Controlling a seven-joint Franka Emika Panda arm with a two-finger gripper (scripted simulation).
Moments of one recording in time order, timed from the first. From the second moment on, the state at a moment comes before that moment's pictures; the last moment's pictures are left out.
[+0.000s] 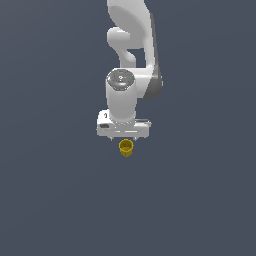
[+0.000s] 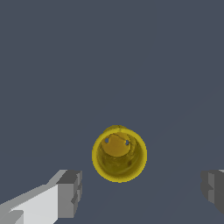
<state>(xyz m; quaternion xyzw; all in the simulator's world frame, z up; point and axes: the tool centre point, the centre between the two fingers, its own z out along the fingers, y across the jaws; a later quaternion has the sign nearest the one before) -0.008 -0.019 0.143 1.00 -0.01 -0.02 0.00</state>
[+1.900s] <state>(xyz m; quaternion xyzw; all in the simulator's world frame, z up) -0.011 -0.011 0.124 0.99 -0.17 -0.01 0.00</state>
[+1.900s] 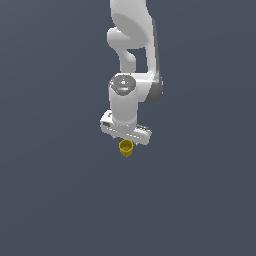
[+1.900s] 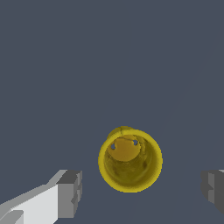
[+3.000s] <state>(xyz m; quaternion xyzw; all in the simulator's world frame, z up) -0.018 -0.009 0.097 0.94 -0.35 0.00 0.00</state>
